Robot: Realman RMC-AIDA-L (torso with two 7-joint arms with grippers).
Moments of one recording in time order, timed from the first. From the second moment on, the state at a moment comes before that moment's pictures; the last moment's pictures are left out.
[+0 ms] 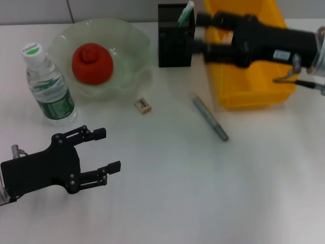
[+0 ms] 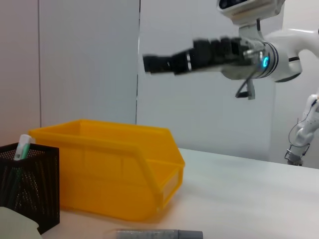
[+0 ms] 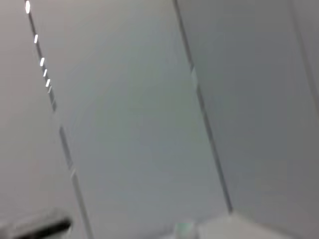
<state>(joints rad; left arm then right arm) -0.33 -2.06 0.65 0.47 1.93 1.69 -0.86 0.62 2.01 -1.02 -0.61 -1.47 -1.54 1.42</state>
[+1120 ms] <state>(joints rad) -0.33 -2.06 0.66 0.47 1.93 1.69 -0.86 0.85 2.00 -1.03 -0.82 -2.16 -1.55 1.96</state>
